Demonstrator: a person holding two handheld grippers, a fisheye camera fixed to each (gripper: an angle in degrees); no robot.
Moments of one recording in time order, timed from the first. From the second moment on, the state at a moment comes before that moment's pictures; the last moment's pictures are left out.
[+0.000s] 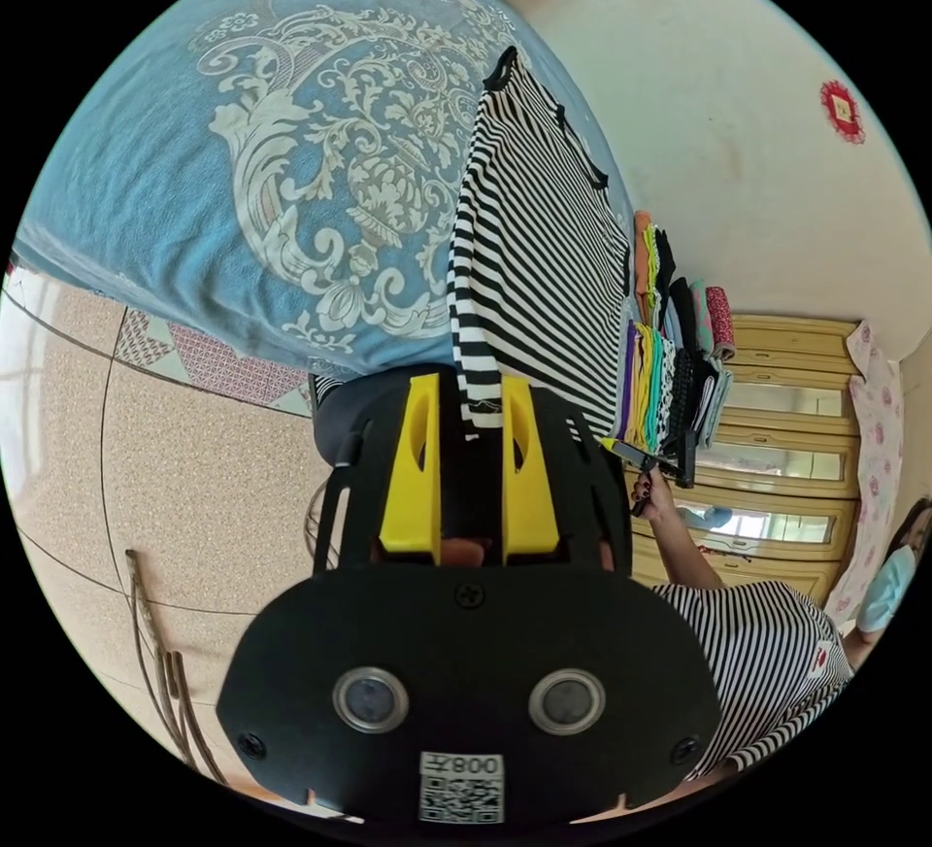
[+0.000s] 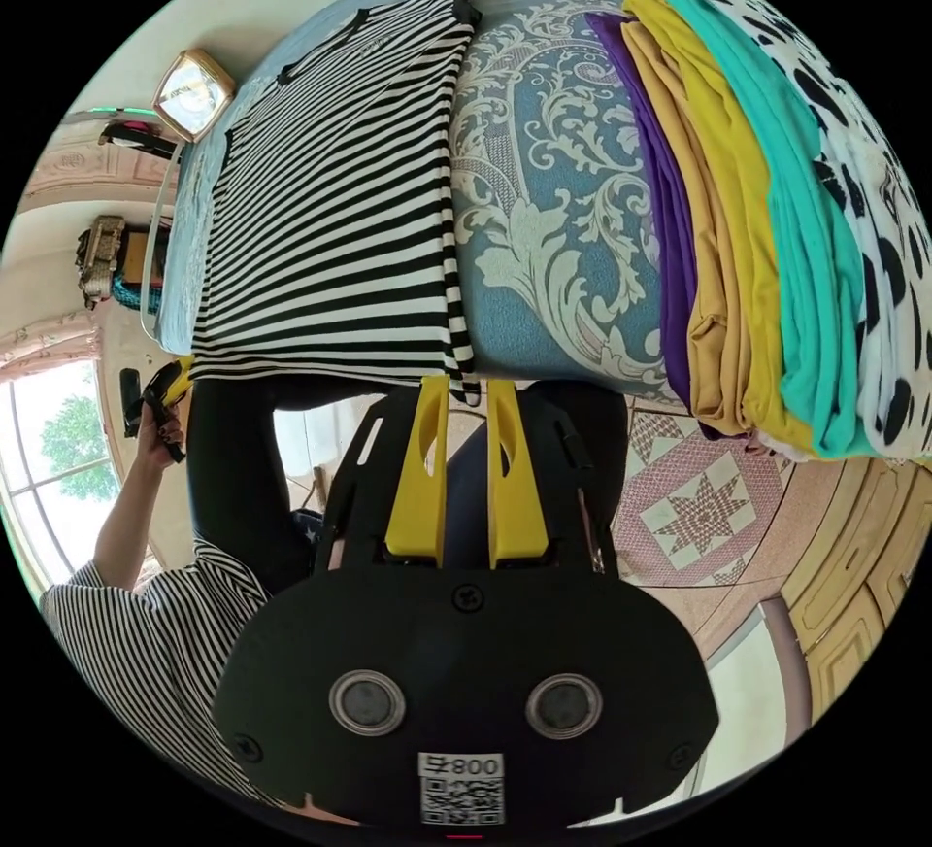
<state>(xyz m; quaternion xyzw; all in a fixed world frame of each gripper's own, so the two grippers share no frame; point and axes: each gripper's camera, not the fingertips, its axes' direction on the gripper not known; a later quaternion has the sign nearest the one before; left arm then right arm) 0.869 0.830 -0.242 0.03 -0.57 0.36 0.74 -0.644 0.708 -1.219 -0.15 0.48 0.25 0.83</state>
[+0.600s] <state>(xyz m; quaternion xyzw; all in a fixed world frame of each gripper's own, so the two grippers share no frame) 0.893 0.898 -0.260 0.04 -0.54 0.39 0.75 -0.650 0.736 -1.247 -0.18 0.46 0.22 0.84</state>
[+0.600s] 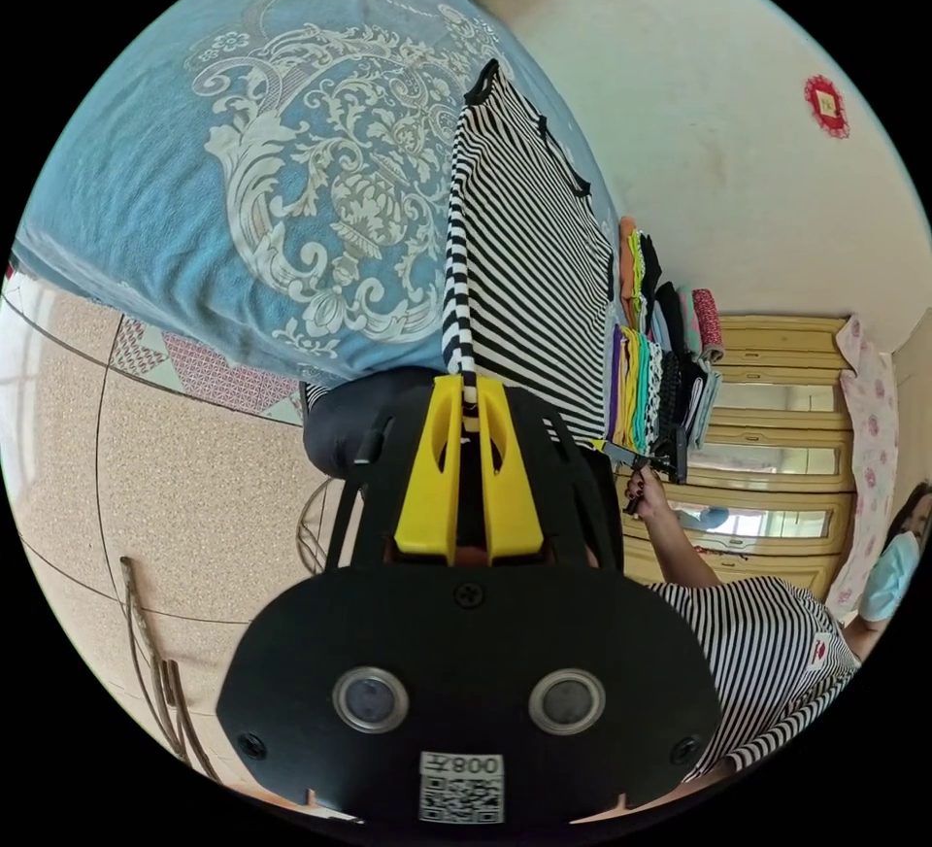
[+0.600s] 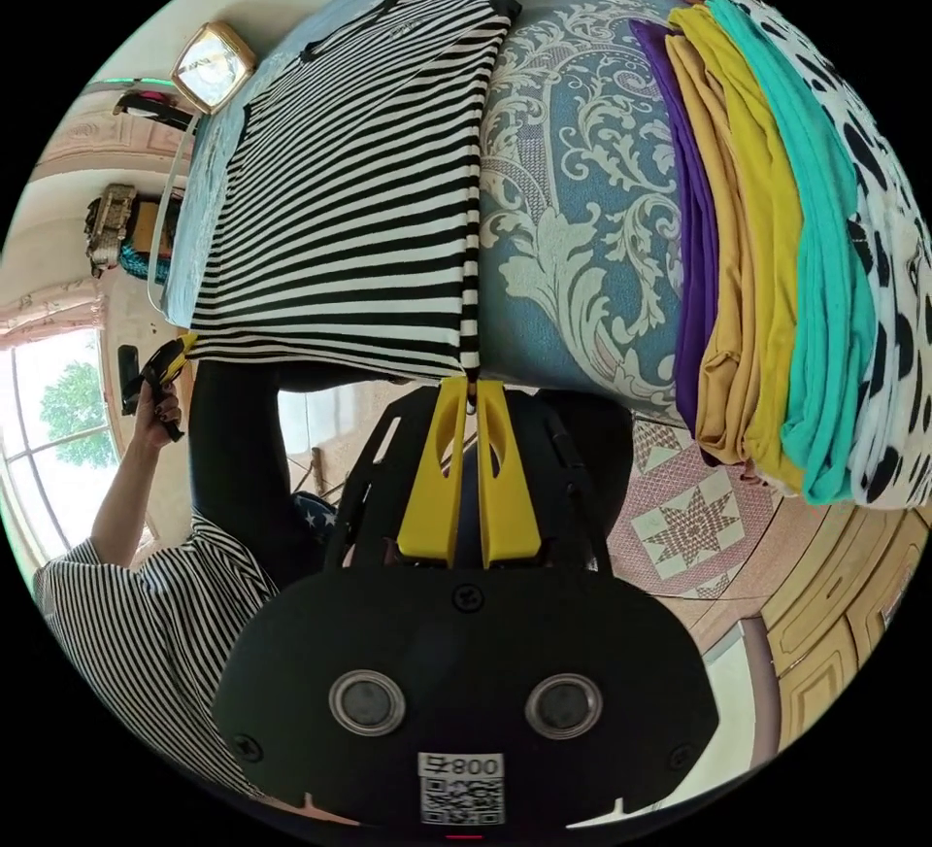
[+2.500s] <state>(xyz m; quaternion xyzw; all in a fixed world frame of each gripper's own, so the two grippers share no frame) 0.882 1.107 -0.403 0.05 -0.42 0.43 0.80 -0.797 0.915 -1.390 -0.17 0.40 0.13 0.89</state>
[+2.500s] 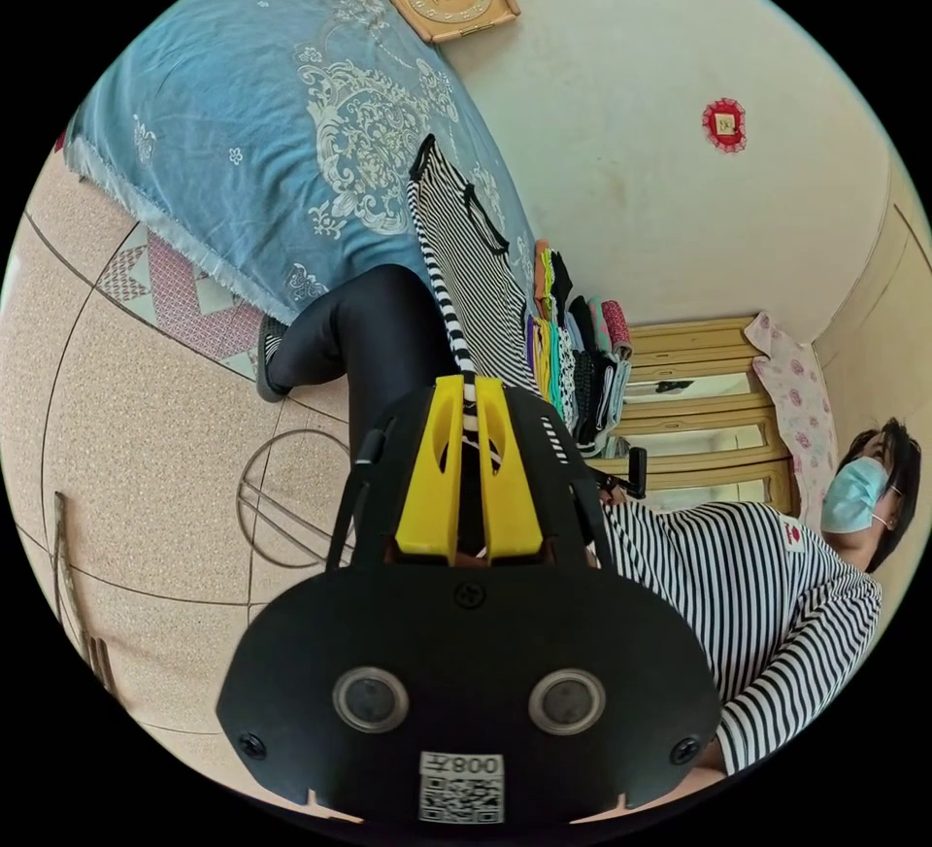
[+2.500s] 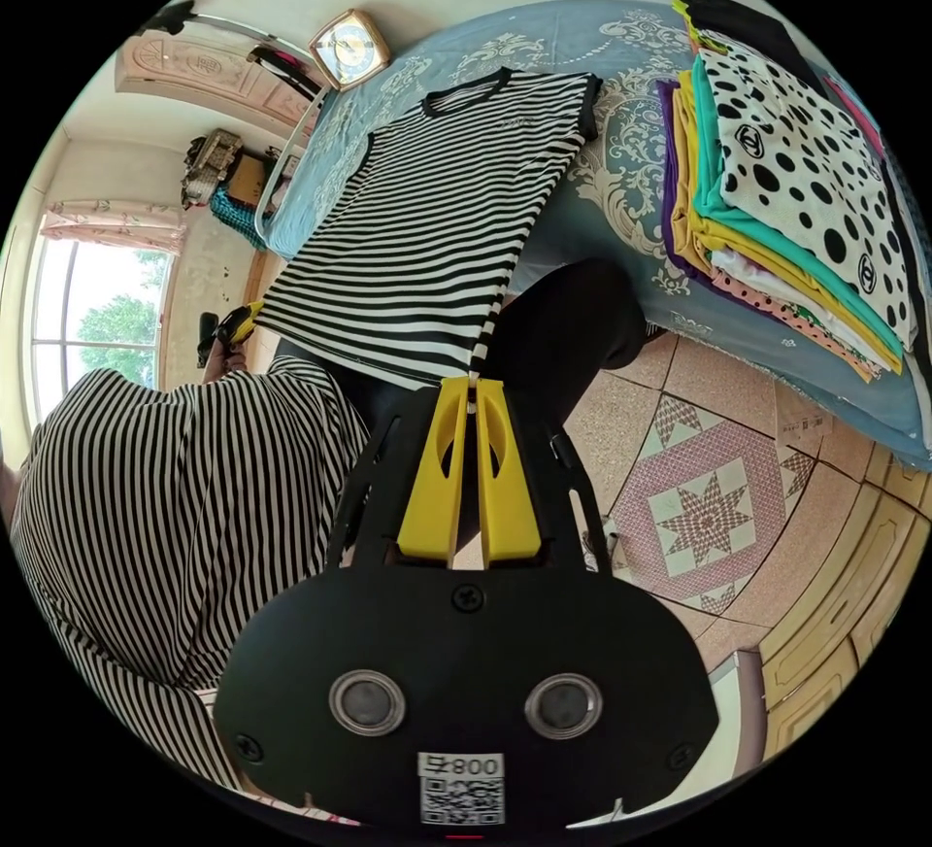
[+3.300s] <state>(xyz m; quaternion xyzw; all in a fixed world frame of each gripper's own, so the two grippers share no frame) 0.914 1.006 -0.348 0.04 -0.40 0.45 0.80 -0.788 0.844 -1.406 -0.13 0.41 0.09 0.90</state>
